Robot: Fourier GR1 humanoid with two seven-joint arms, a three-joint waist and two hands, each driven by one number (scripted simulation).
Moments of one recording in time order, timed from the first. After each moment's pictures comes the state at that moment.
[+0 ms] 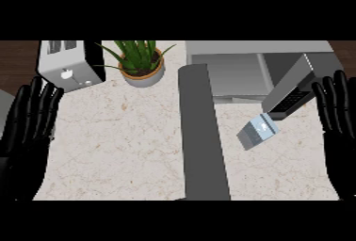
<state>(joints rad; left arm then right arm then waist) 0.01 0.12 -0.04 -2.10 -0.01 -0.02 -0.03 -0.02 -0.11 0.02 -2.10 0.00 -0.02 0.01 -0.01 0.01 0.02</state>
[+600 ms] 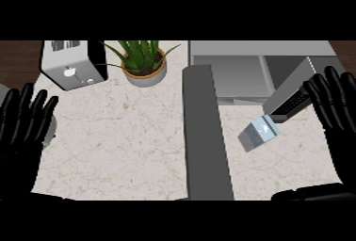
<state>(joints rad) 0.06 0.11 0.06 -2.08 0.23 -0.10 0.05 -0.07 -0.17 -0.02 -2.11 -0.16 0.12 0.10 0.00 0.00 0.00</state>
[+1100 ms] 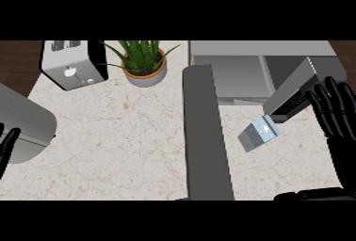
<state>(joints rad) 0.28 0.13 0.18 -2.26 0.44 -0.22 0.09 0.01 -0.16 -0.04 -2.10 -0.14 0.14 0.10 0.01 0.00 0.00</state>
